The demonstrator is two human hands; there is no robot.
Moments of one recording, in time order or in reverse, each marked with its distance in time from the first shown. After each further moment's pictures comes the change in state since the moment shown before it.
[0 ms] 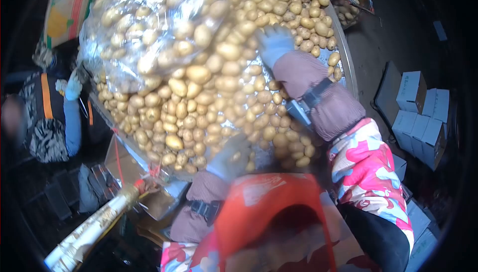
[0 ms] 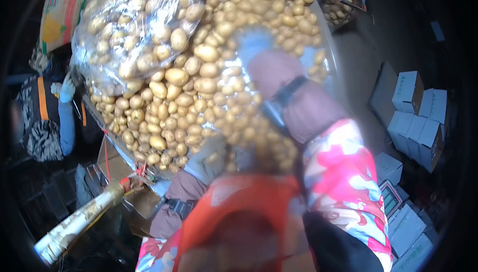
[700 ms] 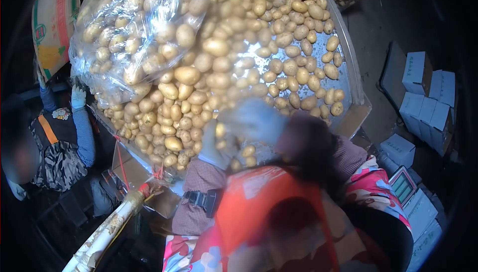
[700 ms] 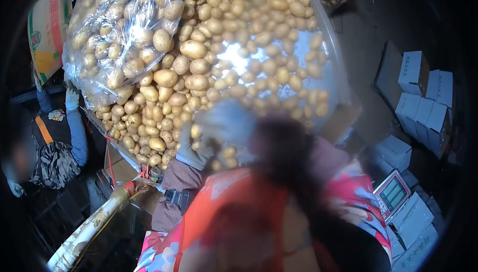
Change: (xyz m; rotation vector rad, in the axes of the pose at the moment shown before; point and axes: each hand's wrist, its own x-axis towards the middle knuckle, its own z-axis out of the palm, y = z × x) left_hand 0.013 0.027 0.003 0.039 0.107 0.157; right_hand -0.086 -0.088 -0.110 1.197 -0.288 -0.103
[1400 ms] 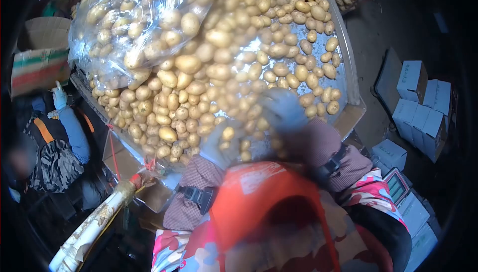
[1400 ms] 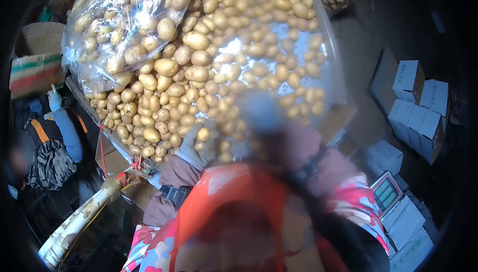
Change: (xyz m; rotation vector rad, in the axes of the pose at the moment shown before) left_hand -0.018 -0.009 0.021 -0.093 0.030 -0.149; right_hand -0.087 0.012 -0.005 -0.566 0.035 0.019
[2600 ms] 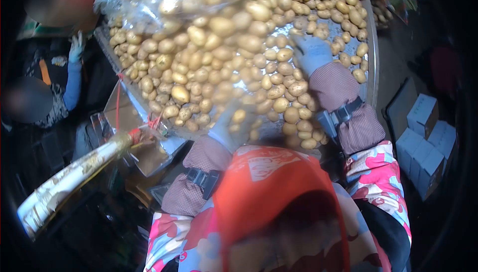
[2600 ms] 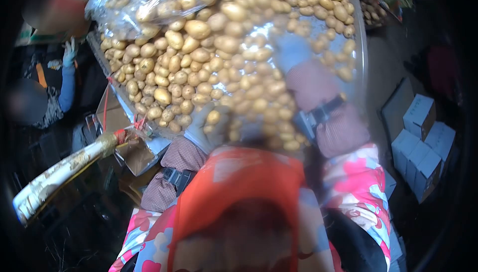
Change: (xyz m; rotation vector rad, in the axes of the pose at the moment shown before) left_hand -0.040 -0.036 -0.012 0.703 -0.101 0.579; right_hand 0.085 0.078 0.007 -0.326 -0.225 0.353
